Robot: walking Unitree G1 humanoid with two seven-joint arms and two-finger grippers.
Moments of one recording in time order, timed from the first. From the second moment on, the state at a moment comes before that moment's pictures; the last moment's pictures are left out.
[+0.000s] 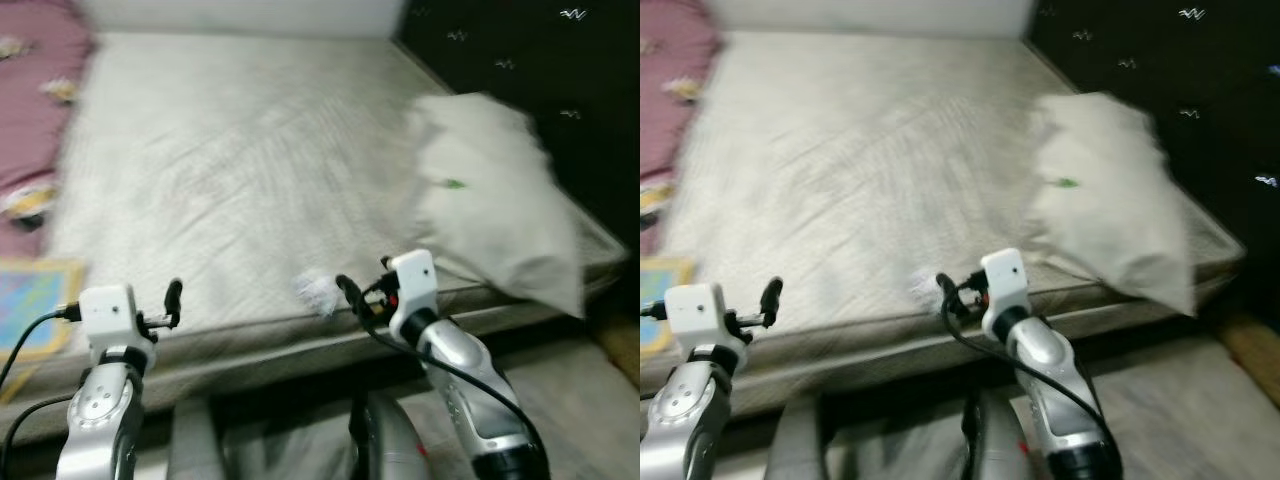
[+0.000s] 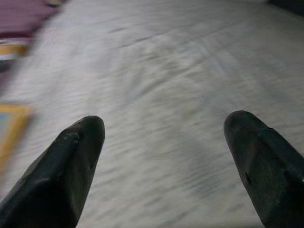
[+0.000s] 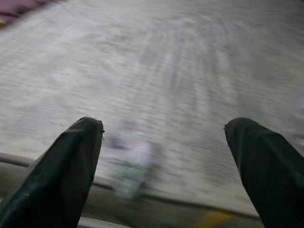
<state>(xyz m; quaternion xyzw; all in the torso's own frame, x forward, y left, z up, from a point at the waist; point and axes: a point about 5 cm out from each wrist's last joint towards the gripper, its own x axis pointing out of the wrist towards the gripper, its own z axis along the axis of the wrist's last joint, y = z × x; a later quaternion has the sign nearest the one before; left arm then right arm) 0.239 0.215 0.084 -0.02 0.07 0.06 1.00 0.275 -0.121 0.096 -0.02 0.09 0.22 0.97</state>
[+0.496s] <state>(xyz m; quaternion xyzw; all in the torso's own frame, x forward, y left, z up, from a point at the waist) 0.219 0.234 0.079 0.04 0.11 0.05 0.99 0.294 -0.109 0.083 -0.08 0.14 0.30 0.94</state>
